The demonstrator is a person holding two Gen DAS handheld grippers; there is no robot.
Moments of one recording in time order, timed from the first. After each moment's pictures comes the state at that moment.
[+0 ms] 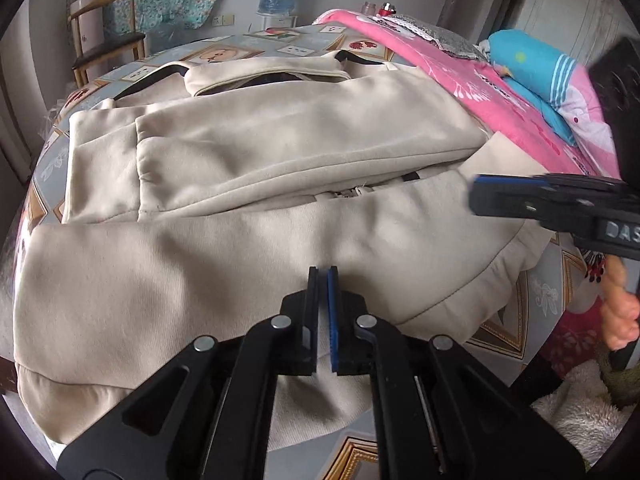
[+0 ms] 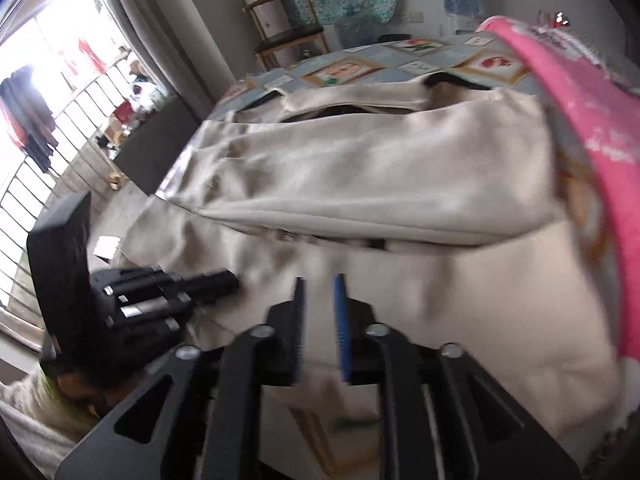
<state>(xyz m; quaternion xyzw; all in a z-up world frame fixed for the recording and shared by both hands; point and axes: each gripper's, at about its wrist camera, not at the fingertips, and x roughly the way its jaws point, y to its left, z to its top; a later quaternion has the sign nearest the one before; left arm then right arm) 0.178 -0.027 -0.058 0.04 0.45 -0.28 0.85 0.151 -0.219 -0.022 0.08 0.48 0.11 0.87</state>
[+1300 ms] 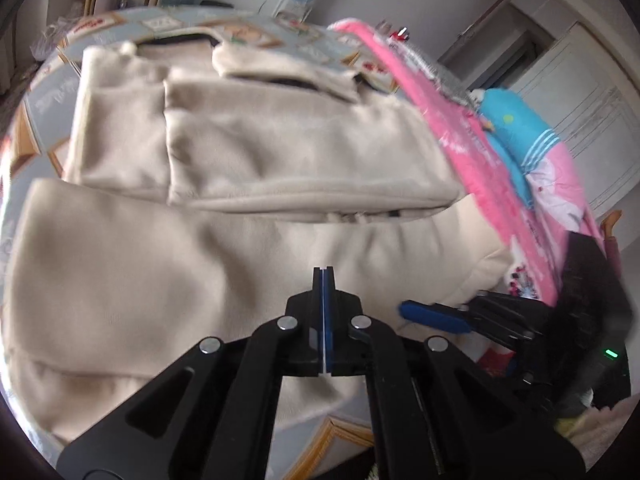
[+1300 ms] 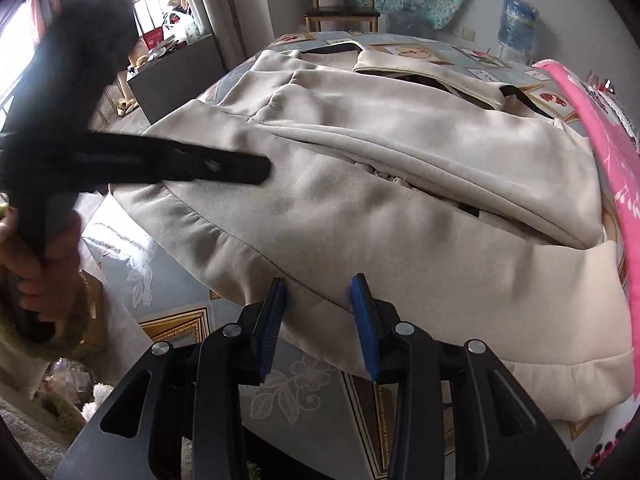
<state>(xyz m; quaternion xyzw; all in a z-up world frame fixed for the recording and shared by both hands) 0.195 0.032 -0.036 -0.12 0.48 -0.32 0.81 0.126 -0.135 -0.048 -0.04 0.49 0.16 0.86</state>
